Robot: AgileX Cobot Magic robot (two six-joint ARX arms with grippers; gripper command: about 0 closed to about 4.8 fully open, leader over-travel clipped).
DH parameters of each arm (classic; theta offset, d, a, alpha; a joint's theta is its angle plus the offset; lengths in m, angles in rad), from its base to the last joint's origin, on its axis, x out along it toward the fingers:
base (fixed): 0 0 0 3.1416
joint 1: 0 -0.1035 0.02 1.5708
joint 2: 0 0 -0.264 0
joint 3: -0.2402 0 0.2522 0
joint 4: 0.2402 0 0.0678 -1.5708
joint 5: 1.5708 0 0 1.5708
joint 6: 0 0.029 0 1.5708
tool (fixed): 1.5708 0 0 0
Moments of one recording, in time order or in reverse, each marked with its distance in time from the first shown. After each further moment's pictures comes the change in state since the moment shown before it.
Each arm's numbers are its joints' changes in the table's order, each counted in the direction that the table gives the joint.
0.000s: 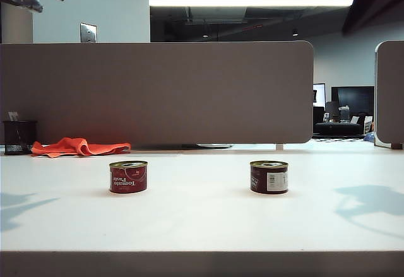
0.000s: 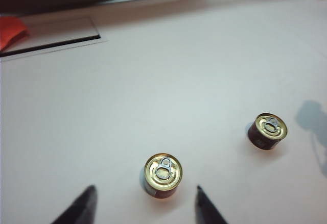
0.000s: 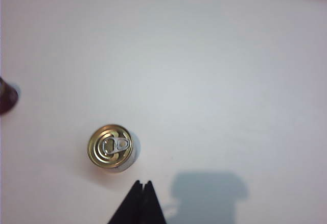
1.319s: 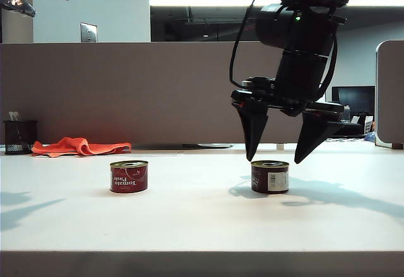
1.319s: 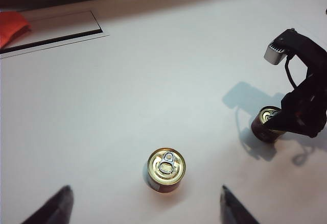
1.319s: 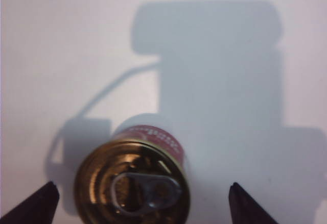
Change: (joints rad) left arm 0.001 0.010 -0.017 0.030 -0.006 0.024; right arm -0.149 0.761 -0.395 0.196 0.045 0.163
